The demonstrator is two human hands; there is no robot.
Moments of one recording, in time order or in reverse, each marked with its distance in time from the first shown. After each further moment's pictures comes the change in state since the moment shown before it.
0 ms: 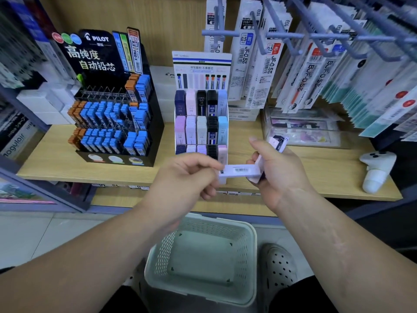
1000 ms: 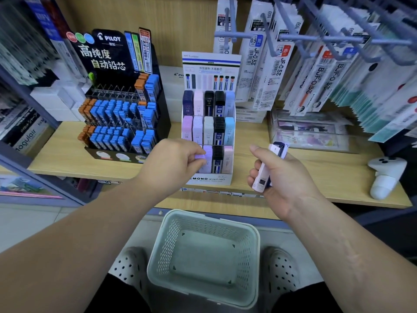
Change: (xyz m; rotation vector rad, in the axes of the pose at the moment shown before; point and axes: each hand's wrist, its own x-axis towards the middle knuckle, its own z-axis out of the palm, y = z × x) left_hand 0.051 -0.012 -0.047 1.046 0.052 0.685; right_hand -0.010 0.000 -0.006 -0.022 -0.144 0.068
